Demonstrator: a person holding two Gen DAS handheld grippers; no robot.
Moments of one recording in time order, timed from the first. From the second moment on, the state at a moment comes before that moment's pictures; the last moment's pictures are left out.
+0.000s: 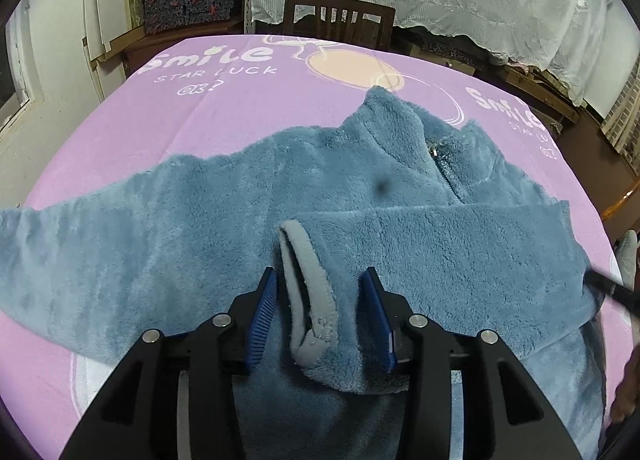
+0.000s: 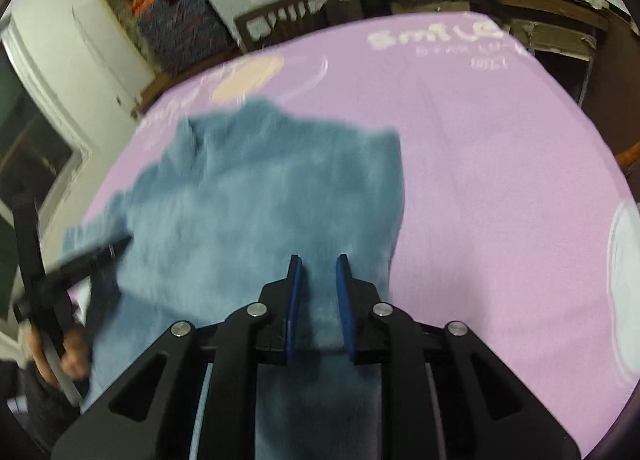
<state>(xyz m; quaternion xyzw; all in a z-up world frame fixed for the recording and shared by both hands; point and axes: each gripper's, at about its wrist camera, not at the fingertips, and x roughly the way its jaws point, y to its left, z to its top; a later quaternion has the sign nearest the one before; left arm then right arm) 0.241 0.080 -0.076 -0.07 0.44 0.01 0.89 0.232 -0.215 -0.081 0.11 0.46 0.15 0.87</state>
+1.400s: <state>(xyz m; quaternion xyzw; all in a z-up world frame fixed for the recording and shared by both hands) 0.158 0.340 -0.059 -0.27 0.40 0.20 0.85 0.175 -0.206 -0.053 0.21 0.38 0.19 0.88</state>
